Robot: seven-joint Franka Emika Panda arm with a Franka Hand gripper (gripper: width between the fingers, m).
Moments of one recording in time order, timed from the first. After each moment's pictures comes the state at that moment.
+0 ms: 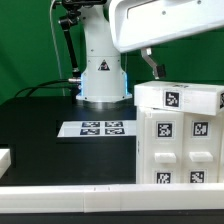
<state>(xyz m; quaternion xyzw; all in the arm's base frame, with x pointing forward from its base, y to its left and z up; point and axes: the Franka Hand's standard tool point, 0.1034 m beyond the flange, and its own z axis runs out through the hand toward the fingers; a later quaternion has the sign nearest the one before) 0.627 0.096 0.186 -0.98 0.15 -0.06 0.12</state>
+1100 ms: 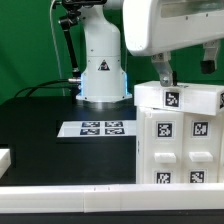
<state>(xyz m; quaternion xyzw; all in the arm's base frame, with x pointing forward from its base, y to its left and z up) 0.615 0.095 0.172 -0.94 -0.34 -0.04 0.05</state>
